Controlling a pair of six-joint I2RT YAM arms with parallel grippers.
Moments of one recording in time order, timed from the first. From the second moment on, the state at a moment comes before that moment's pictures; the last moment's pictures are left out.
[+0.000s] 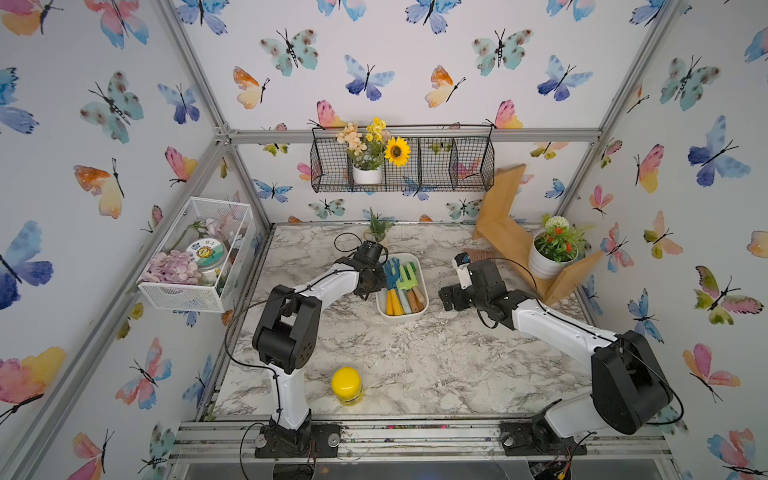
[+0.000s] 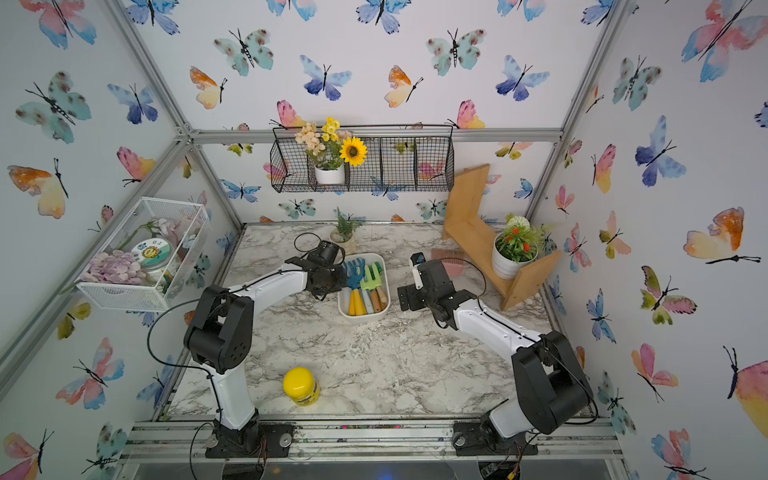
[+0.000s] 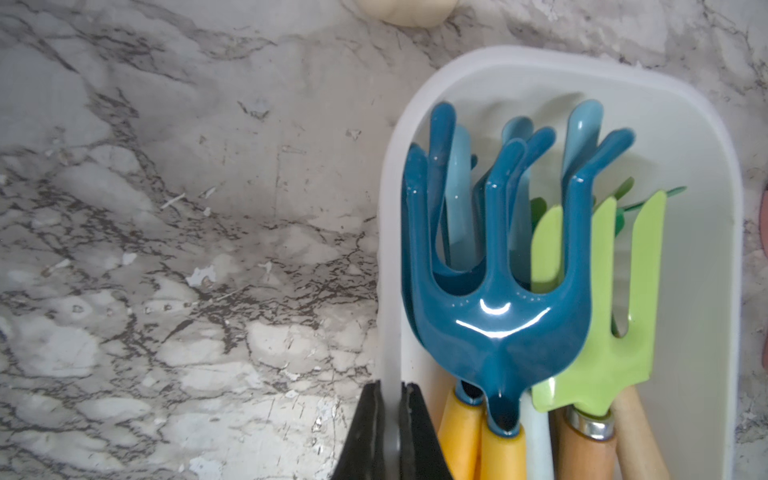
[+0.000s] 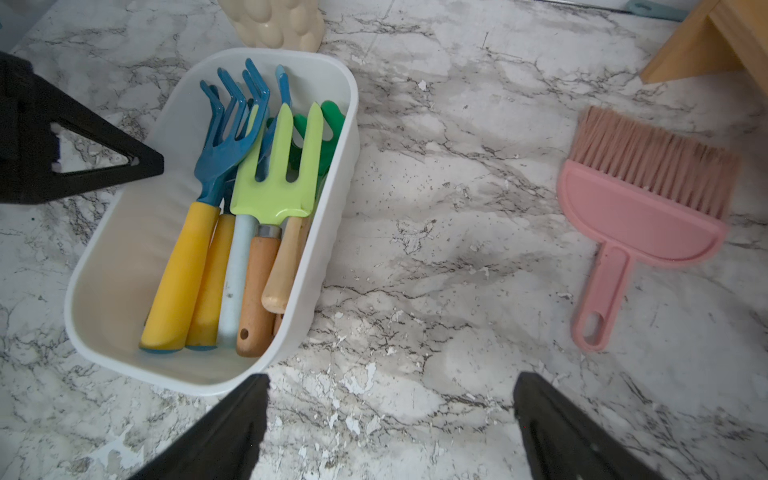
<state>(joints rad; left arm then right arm) -0.45 1.92 1.39 -0.52 -0.01 -0.59 0.55 1.51 0.96 -0.22 0.02 0.16</state>
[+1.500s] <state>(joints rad) -0.34 1.72 1.36 -0.59 -0.05 -0.50 0.75 2.01 1.52 -0.43 0.06 0.36</state>
